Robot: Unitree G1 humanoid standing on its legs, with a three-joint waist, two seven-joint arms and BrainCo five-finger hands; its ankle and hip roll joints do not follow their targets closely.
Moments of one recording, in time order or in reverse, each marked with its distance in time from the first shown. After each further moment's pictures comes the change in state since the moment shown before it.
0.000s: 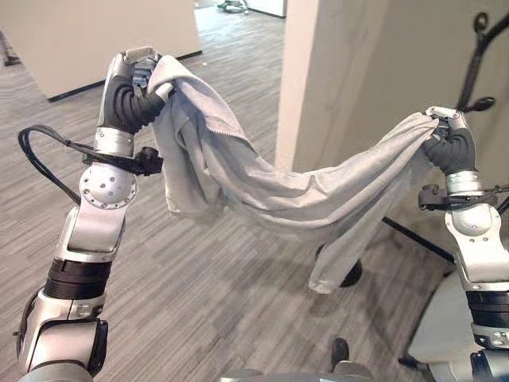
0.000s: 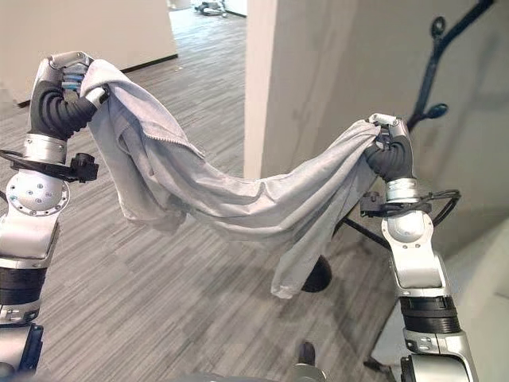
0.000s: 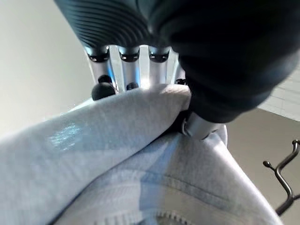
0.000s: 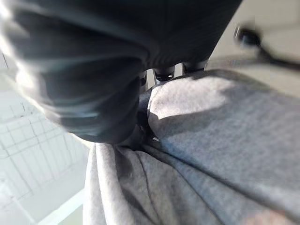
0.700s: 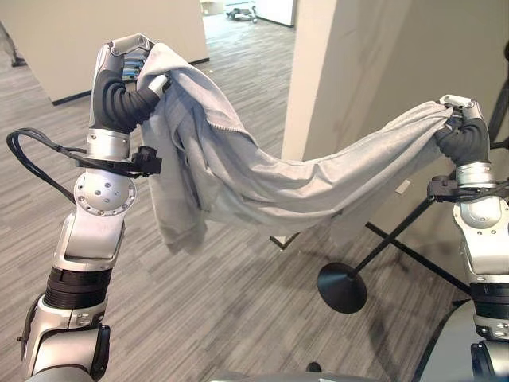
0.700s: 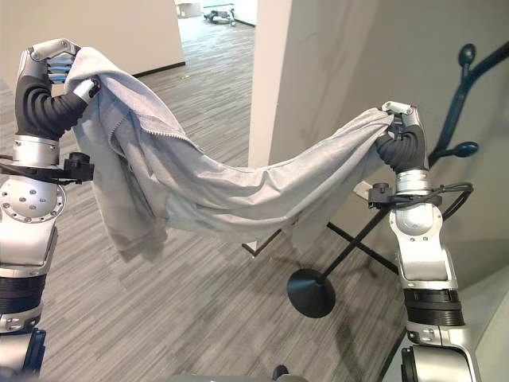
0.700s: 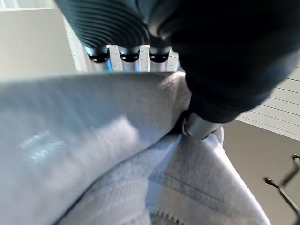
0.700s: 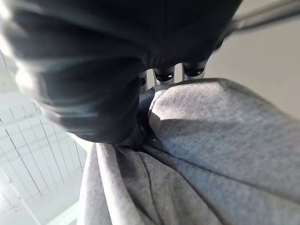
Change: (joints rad) left arm 0.035 -0.019 0.034 -0.084 0.000 0.001 0.028; right arm -0.037 -0.002 -0.042 0.033 -0.019 -0.021 -0.001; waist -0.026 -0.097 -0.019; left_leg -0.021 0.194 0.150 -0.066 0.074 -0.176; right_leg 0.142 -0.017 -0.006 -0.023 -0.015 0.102
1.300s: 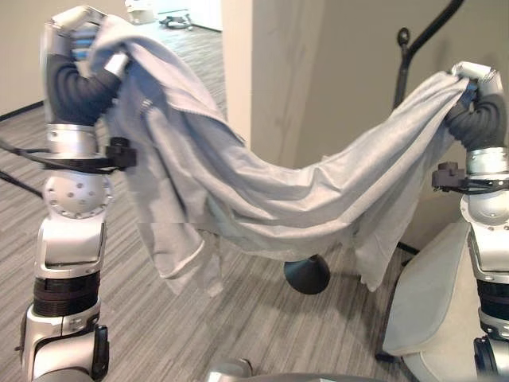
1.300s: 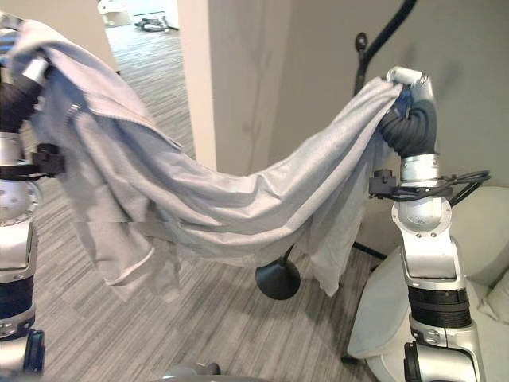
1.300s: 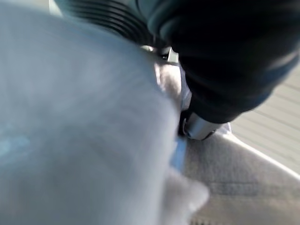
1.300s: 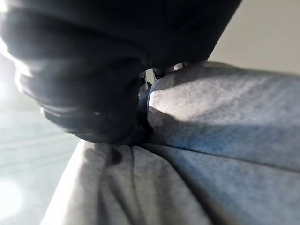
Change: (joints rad) left arm 0.021 -0.029 0.145 -0.049 0.008 -0.001 0.046; right arm -0.031 -0.028 -0.013 -0.265 -0.040 -0.001 -0.028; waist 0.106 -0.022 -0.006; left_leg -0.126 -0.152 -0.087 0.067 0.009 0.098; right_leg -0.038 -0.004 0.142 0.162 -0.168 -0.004
